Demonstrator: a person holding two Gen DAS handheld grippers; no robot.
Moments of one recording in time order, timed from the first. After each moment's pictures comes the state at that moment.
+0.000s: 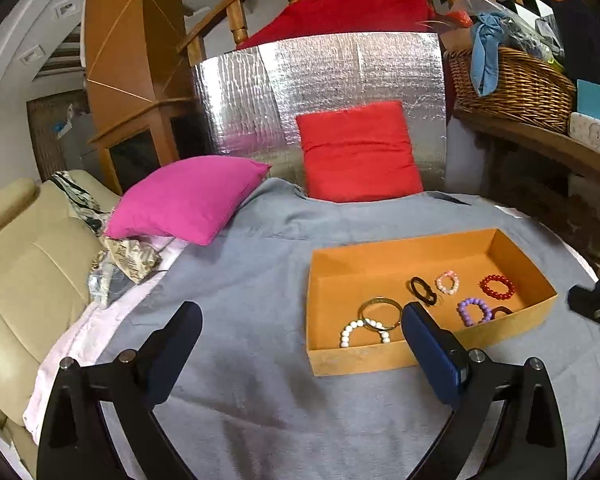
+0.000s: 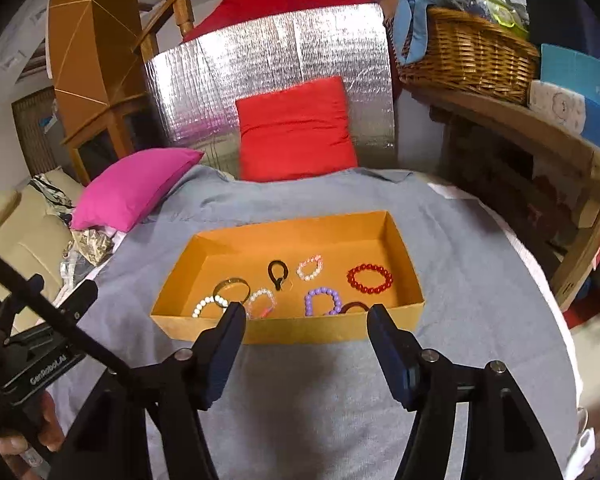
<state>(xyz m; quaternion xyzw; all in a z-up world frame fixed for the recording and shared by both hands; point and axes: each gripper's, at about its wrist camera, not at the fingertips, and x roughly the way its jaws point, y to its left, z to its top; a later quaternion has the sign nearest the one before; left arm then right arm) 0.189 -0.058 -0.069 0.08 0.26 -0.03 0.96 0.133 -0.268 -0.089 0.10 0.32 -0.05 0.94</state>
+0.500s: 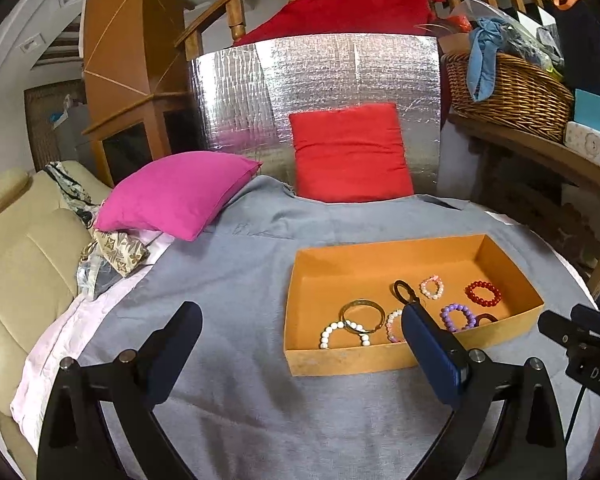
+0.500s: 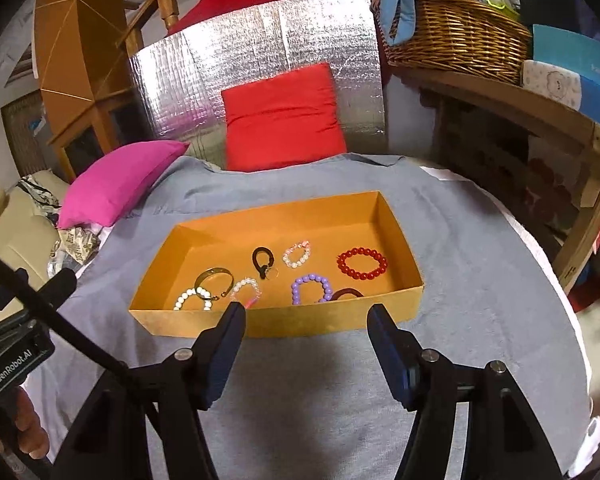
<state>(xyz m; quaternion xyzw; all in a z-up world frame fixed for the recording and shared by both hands) 0.186 -0.072 -0.069 0.06 0.26 -0.03 0.96 0.141 -0.278 -0.114 0.10 0.32 -0.07 0.94</state>
